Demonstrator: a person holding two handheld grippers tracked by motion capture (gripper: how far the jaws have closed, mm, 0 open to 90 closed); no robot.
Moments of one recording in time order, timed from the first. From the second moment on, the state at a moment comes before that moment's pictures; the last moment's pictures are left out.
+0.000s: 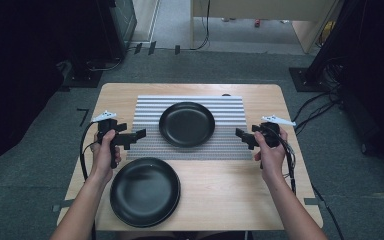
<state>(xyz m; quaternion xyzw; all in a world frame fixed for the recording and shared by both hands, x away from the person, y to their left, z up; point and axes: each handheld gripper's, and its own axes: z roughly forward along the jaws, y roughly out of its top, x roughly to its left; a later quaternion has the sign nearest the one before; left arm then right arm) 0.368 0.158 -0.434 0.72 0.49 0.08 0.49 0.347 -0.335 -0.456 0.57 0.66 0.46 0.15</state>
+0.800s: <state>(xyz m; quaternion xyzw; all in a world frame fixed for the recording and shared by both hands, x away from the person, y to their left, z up) 0.309 0.215 -0.450 0.69 0.52 0.11 0.49 0.291 -0.383 -0.466 0.59 0.65 0.45 0.17</state>
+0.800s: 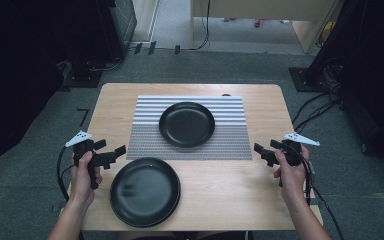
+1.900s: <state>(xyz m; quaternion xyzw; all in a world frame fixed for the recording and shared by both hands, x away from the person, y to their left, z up) 0.246 0.273 -0.498 0.66 0.58 0.14 0.46 0.228 -0.441 -0.500 0.63 0.62 0.42 0.18</state>
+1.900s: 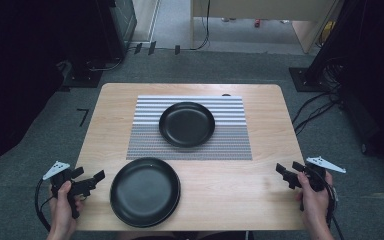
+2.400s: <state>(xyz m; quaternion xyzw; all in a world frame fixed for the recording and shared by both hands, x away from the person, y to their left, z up) 0.227 0.284 -0.514 0.67 0.59 0.15 0.42 0.192 -0.470 -0.522 0.66 0.62 0.39 0.19</state>
